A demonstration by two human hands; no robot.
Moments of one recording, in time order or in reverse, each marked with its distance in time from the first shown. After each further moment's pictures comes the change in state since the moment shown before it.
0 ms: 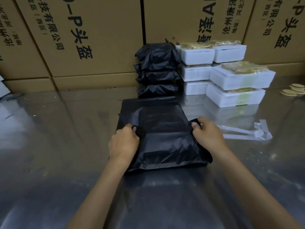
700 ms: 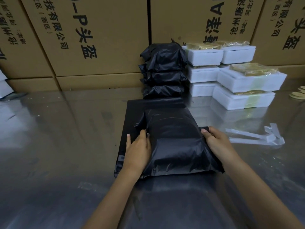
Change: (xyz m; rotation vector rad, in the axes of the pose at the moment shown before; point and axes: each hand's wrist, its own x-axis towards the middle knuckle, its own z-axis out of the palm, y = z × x) left_hand -0.004 -0.009 0.024 -0.152 -0.157 0.162; right_hand -0.002 0.012 0.016 0.344 -0.006 0.111
